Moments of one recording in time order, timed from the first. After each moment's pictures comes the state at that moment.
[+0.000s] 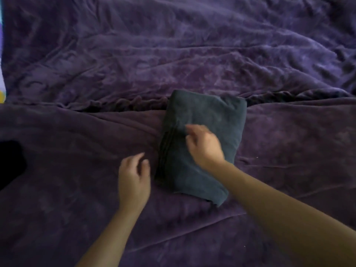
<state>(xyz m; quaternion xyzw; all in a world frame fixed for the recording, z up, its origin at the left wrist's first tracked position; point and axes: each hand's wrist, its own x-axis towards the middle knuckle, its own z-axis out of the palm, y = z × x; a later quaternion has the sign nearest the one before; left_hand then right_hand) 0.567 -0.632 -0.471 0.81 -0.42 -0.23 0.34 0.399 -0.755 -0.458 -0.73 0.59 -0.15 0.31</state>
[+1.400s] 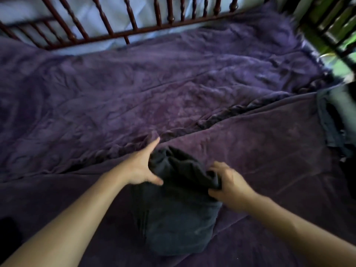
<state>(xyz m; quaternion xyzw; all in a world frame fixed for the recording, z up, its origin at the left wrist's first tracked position) 0.530 -0.801 -0.378 0.60 -0.65 -0.46 -0.03 0.249 -0.734 -0.390 -0.72 0.57 -0.09 0.37</state>
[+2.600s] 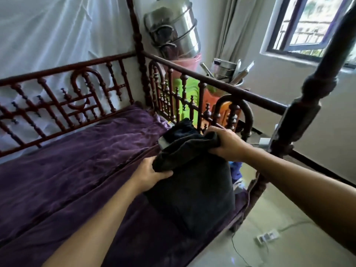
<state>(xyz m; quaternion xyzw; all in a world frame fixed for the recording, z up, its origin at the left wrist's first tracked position) 0.045 -0.562 -0.103 0.41 -0.73 -0.51 0.20 -0.230 -0.485 -0.052 -0.67 0.69 -0.24 0.12</state>
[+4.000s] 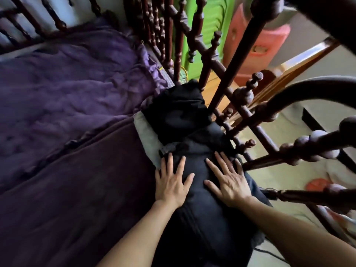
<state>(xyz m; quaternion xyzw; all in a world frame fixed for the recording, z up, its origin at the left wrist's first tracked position) -0.206 -0.756 -0.400 0.54 -0.80 -0.23 -0.08 -0.403 -0.686 -0.403 -0.66 0.74 0.06 0.12</state>
